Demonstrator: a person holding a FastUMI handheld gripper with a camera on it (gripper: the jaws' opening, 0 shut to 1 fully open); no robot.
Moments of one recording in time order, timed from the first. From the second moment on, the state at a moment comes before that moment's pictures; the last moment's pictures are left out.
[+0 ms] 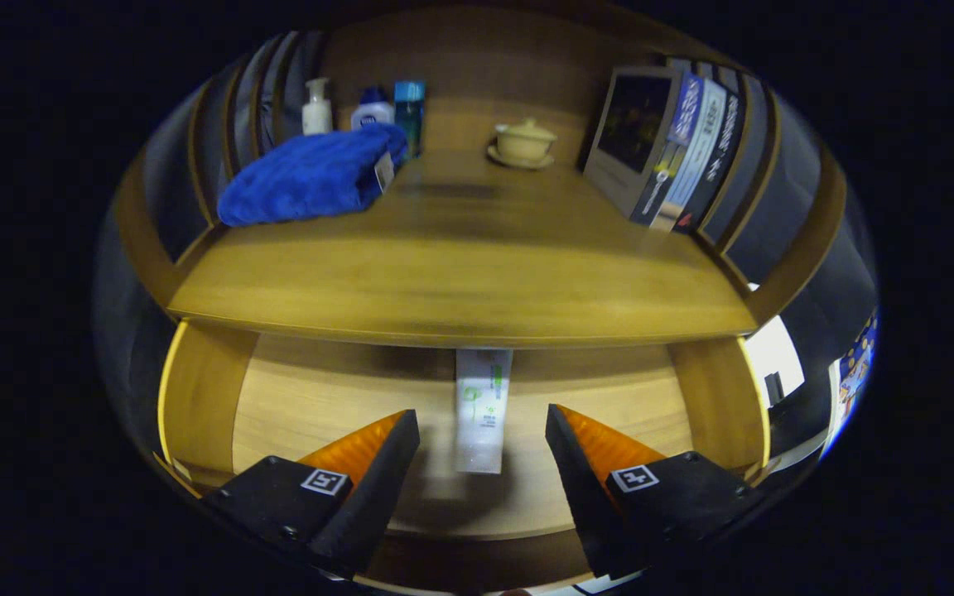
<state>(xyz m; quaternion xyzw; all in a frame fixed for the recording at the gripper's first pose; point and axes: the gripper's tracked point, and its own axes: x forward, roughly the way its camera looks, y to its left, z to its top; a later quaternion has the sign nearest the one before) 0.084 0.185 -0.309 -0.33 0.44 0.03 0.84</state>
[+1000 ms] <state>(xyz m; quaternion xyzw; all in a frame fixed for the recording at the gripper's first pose) 0.020 0.233 -0.286 -0.32 0.46 0.05 0.82</state>
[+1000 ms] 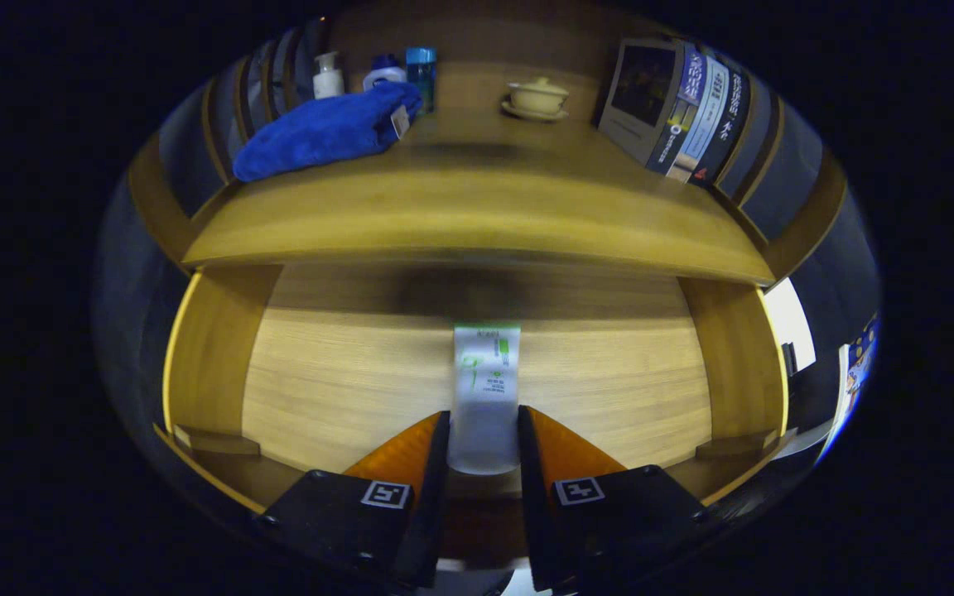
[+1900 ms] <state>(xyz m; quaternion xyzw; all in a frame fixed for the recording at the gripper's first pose) 0.050 0.329 -0.136 -0.25 0.31 0.09 0.91</state>
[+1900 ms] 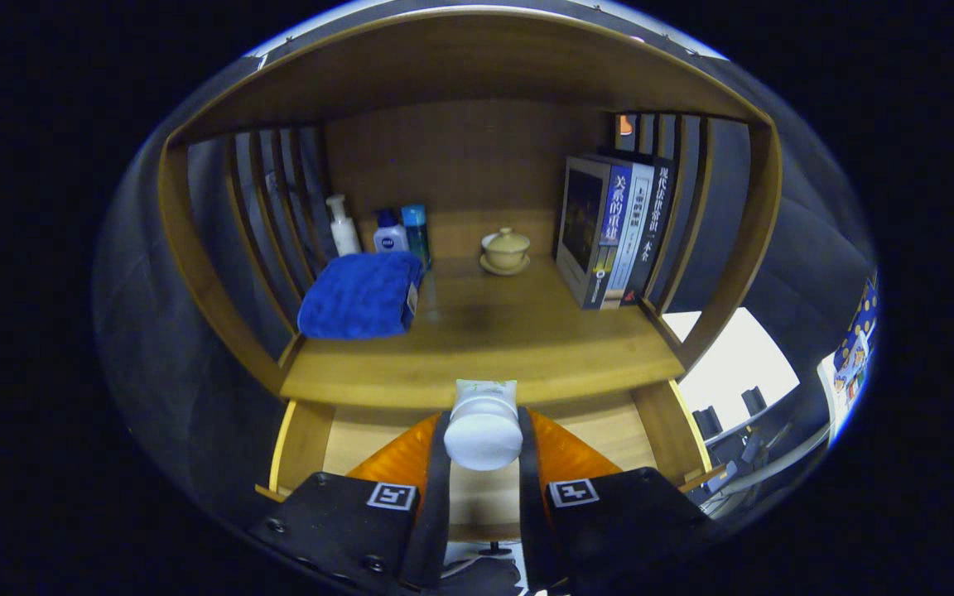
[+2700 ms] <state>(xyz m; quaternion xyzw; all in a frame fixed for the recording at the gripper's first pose) 0.146 0.328 -0.242 -0.26 0.29 0.04 0.92</state>
